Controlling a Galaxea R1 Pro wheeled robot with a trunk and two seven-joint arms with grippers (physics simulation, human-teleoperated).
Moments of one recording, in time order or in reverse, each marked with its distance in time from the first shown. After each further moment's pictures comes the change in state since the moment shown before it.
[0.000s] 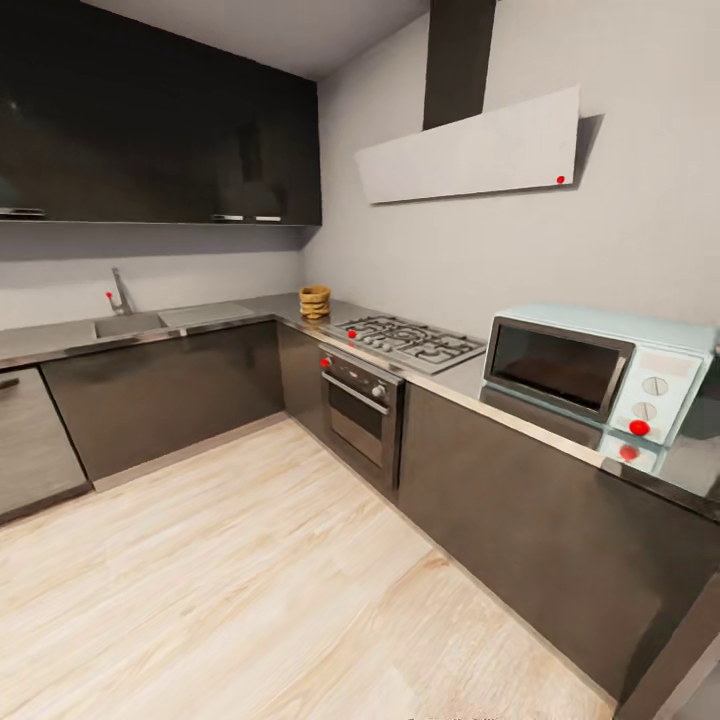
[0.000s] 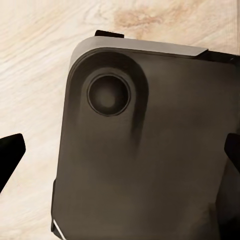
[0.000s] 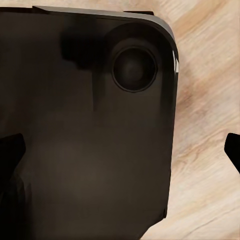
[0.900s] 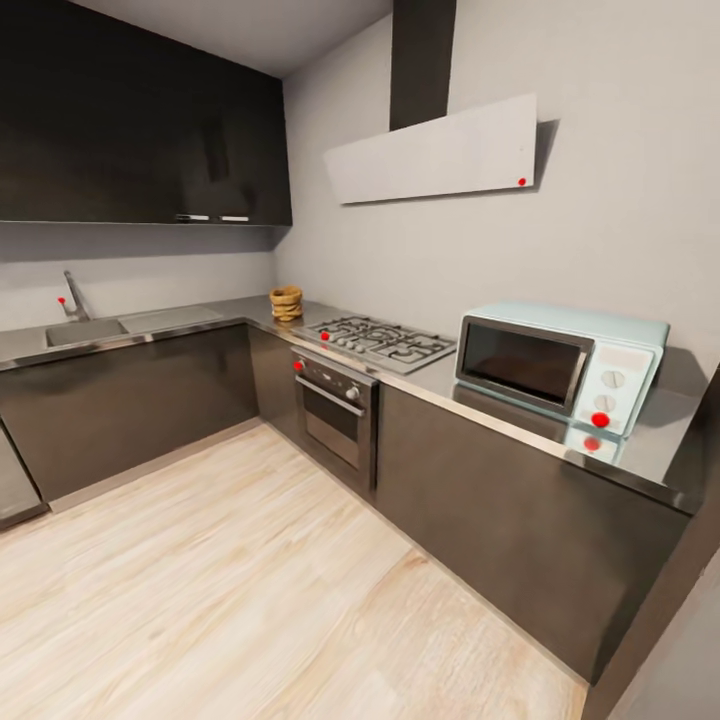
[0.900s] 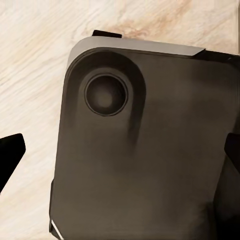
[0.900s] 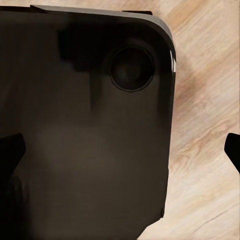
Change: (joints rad) left arm 0.000 0.000 -0.002 0.000 0.000 0.002 -0.008; right arm 0.000 -0.004 0.003 0.000 0.000 0.004 0.001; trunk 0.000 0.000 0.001
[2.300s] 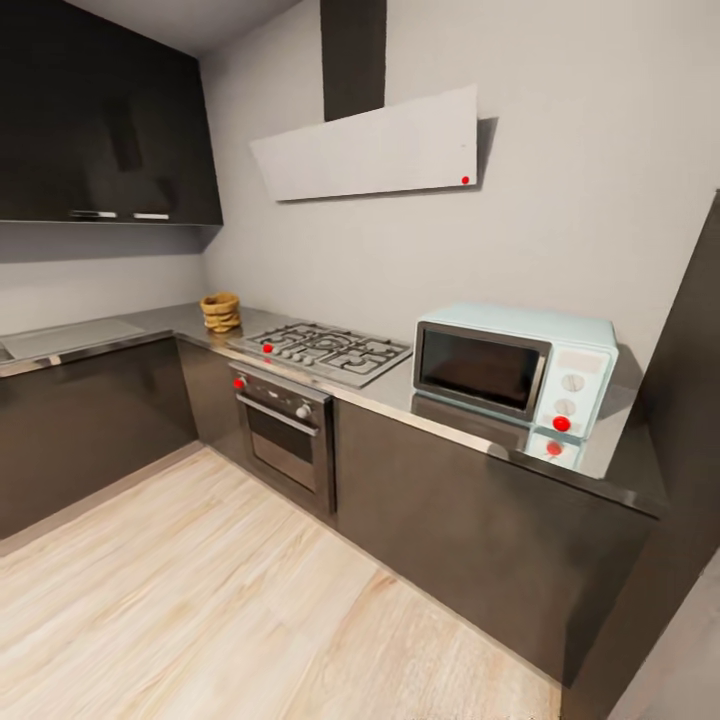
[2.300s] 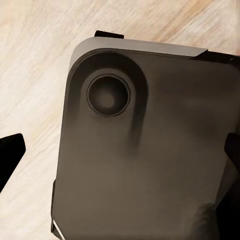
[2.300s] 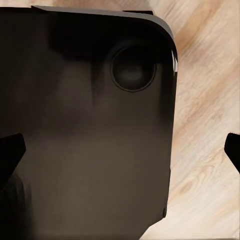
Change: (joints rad) left arm 0.000 0.000 0.000 0.000 0.001 -0.002 0.007; right arm 0.000 0.003 -0.002 0.000 -0.004 0.000 -0.001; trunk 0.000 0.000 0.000
